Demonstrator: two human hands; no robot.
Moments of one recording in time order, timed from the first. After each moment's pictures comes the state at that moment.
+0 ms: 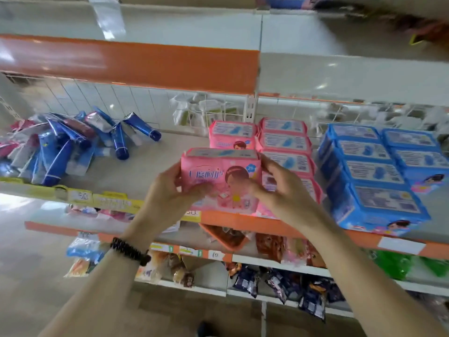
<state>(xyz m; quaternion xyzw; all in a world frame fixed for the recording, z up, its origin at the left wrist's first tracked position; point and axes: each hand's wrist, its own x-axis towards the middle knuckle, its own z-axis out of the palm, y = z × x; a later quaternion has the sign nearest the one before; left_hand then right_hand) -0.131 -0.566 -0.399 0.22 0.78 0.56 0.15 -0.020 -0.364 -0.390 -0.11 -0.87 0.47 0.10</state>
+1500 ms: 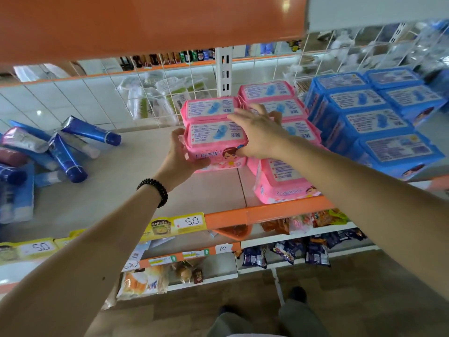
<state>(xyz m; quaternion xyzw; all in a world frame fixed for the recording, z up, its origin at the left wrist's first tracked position) -0.297 -0.478 -0.518 0.36 0.76 0.50 0.22 -0.152 -0.304 -0.438 -0.19 -0.98 0.06 -0.02</state>
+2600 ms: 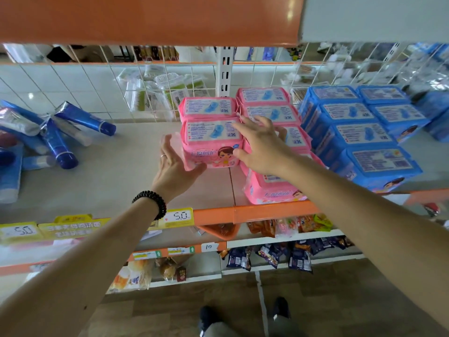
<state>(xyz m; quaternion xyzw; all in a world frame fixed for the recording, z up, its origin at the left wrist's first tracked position) -0.260 -0.492 -0.524 0.31 0.87 0.36 0.15 -0.117 -0.318 -0.438 -0.21 -0.97 0.10 0.01</state>
